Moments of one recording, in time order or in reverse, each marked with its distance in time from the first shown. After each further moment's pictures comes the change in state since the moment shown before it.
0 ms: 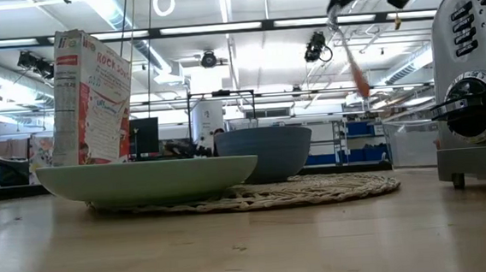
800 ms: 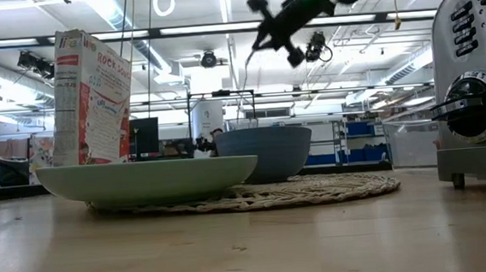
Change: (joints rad) left arm 0.049 0.015 -0.005 -0.018 0.178 -0.400; right arm -0.358 0.411 0.000 1.102 0.221 -0.629
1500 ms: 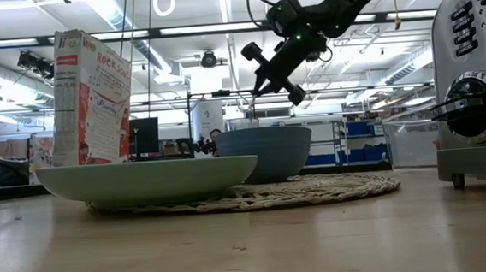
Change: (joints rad) left arm -0.001 -0.001 0.000 -0.021 0.011 -0.147; right arm -0.069 0.180 0.000 -0.062 -0.045 0.085
